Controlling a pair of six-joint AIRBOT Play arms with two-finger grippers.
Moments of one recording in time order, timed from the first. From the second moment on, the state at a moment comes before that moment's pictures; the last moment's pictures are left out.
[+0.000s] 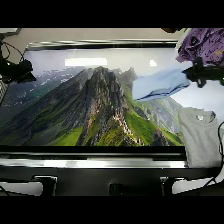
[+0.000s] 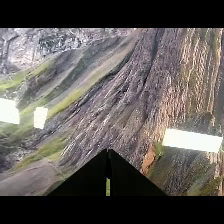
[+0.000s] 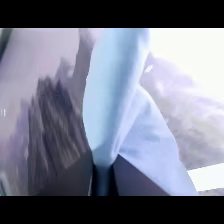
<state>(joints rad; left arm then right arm) 0.15 -1.60 2.01 1.29 -1.60 -1.74 -0.44 -1.69 1.77 -0.78 1.17 1.75</state>
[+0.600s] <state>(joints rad) 0.15 -1.60 2.01 1.29 -1.61 -1.76 -0.63 -1.50 1.81 -1.16 1.17 2.25</state>
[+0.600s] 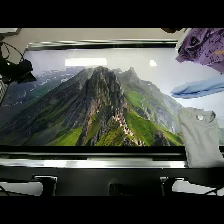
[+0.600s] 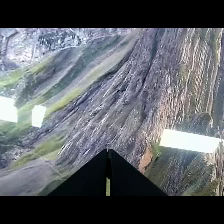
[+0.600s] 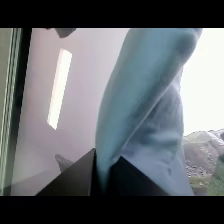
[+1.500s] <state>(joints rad) 0.15 -1.60 2.01 1.29 -1.61 -1.78 -0.54 -1.23 1.57 -1.61 1.63 2.53</state>
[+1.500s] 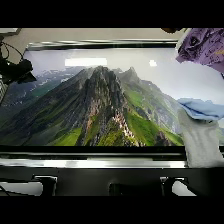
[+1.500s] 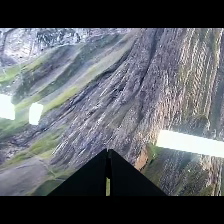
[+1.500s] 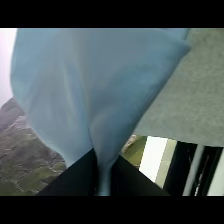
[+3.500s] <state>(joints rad) 0.14 -1.57 2.00 1.29 -1.63 -1.75 -0.40 -1.01 1.09 -1.58 1.08 1.97</state>
